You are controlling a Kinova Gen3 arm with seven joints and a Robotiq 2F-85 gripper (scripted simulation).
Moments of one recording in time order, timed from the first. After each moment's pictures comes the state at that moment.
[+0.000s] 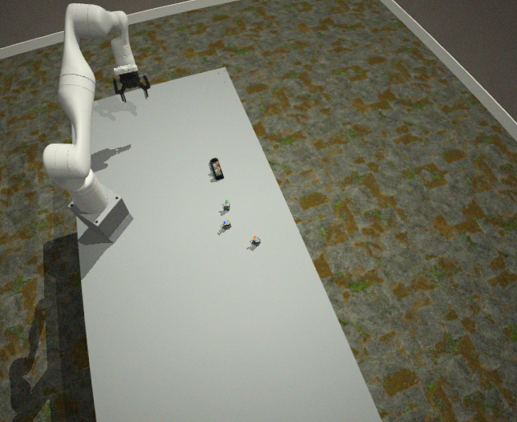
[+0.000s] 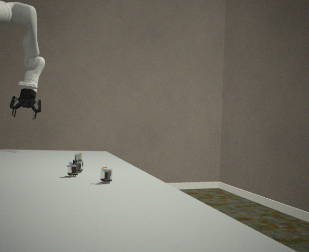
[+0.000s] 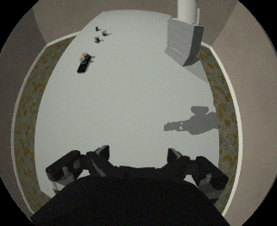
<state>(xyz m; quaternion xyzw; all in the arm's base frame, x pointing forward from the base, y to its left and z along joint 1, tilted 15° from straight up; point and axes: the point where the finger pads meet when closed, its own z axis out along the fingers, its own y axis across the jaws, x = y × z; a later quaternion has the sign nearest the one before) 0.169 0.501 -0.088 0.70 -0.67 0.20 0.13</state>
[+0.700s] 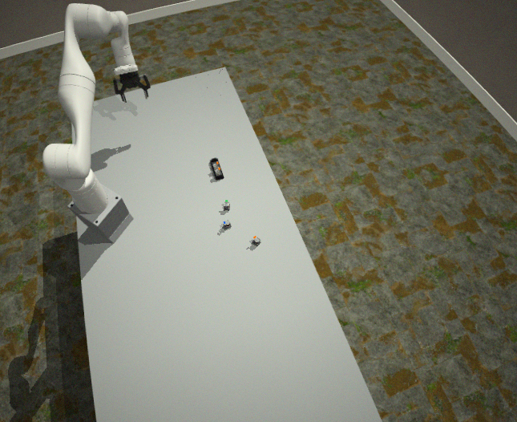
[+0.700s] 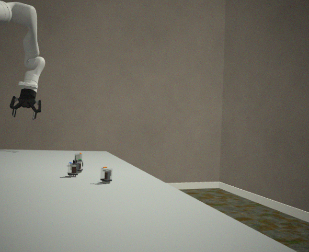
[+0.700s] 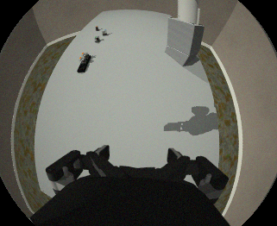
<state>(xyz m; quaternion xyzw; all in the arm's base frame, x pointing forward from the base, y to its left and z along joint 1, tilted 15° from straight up) 0.170 0.502 -0.088 0.70 -0.67 0.20 0.13</state>
